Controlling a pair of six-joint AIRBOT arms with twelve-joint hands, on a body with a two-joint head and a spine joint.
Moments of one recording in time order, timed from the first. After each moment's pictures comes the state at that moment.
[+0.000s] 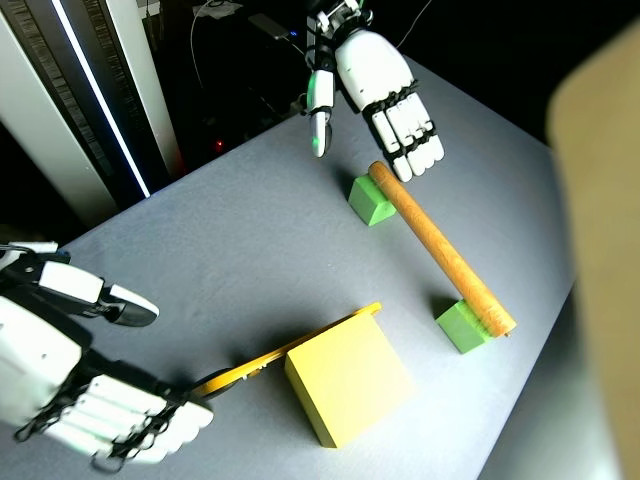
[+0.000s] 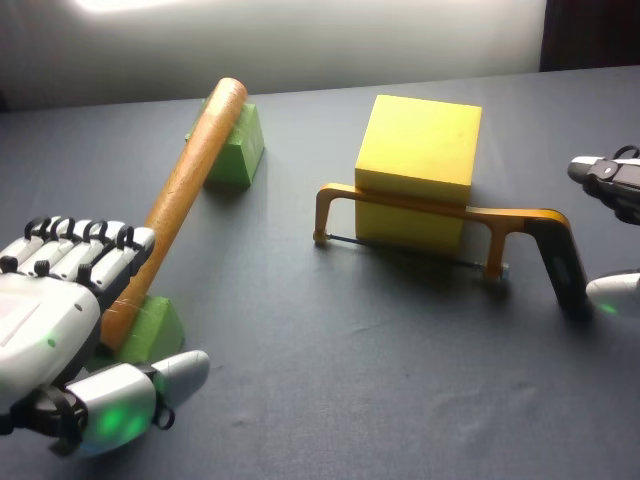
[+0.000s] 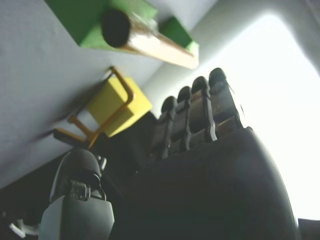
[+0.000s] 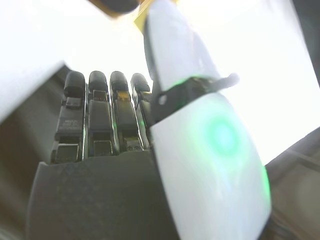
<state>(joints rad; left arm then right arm) 0.88 -0.73 0.48 -0.92 -1.07 1.67 -0.68 -0.75 0.75 0.90 0.56 -0.72</state>
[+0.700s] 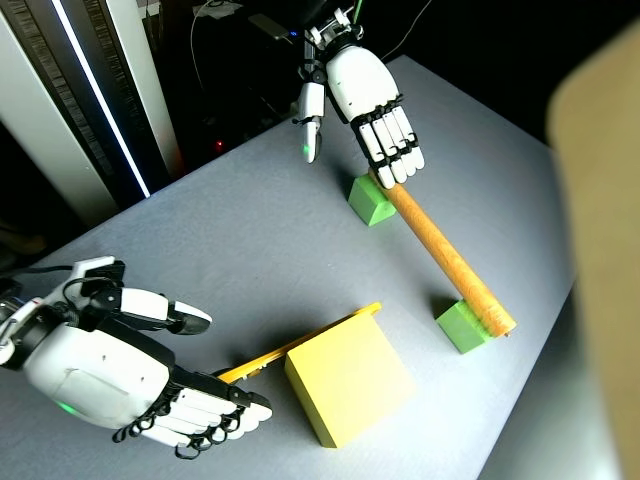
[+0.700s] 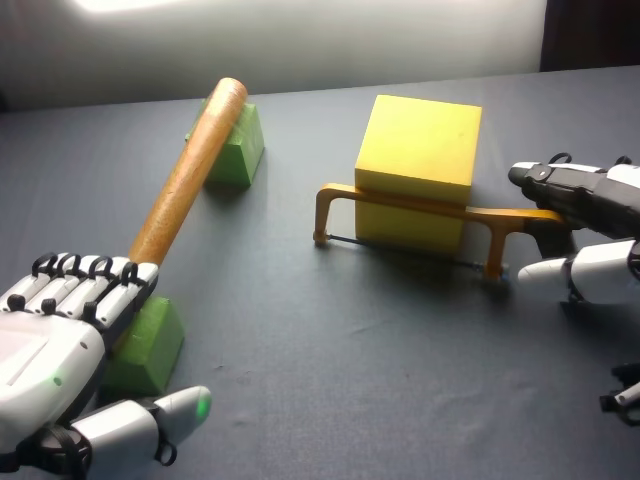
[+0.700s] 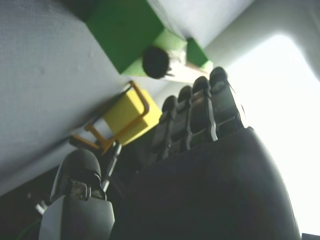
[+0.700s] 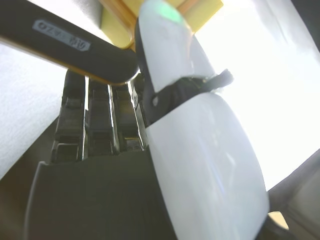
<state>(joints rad) 0.97 -0.78 0.49 -0.89 -1.12 1.62 -0.63 -0.95 0.93 0.95 0.50 -0.70</state>
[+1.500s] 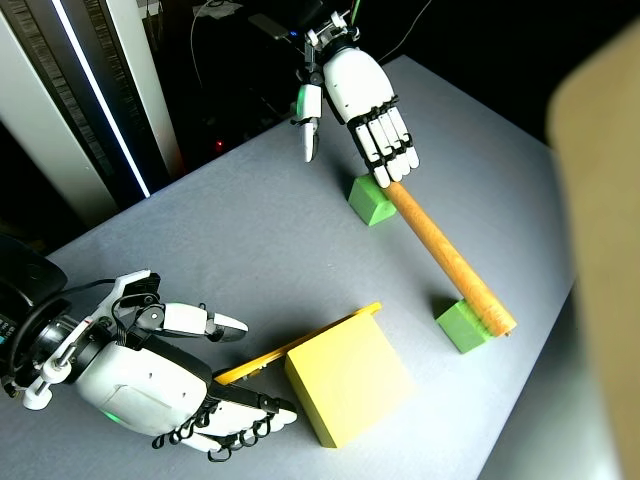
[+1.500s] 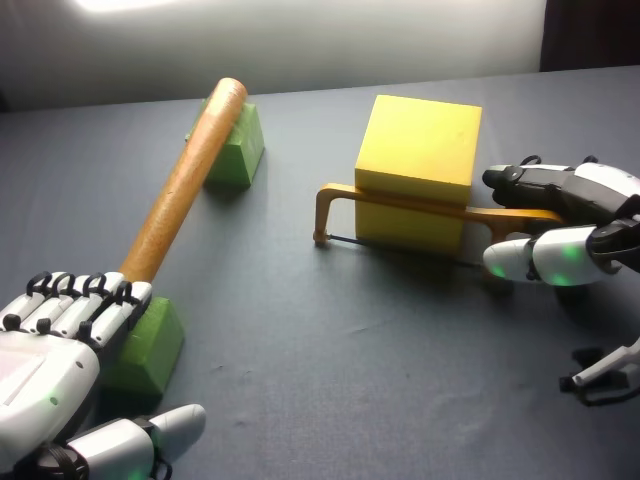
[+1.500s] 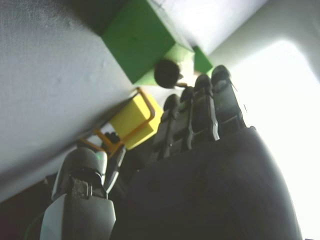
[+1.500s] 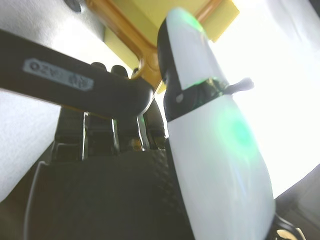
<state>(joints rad) 1.01 -0.80 0.49 -0.88 -1.14 1.61 -0.62 -1.07 1.04 0.98 0.51 -0.70</state>
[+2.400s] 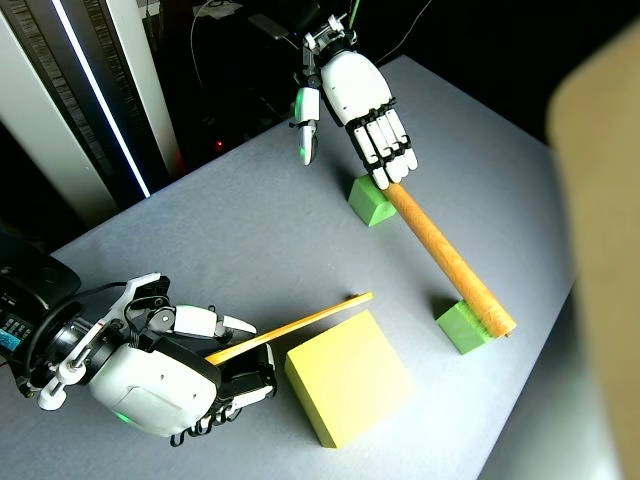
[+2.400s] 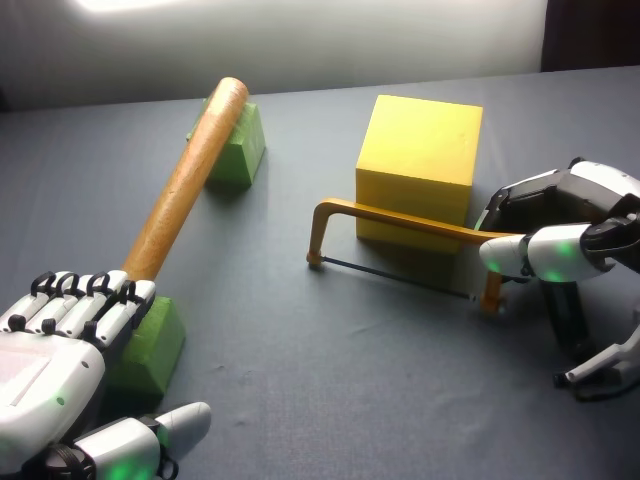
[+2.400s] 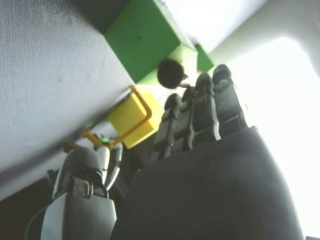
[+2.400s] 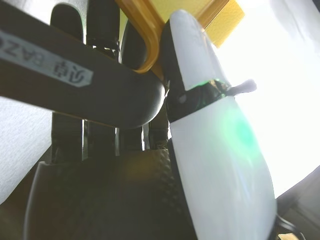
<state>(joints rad) 1.01 -0.82 0.50 -0.88 -1.16 1.60 -0.62 -1.08 1.05 0.99 0.54 -0.73</state>
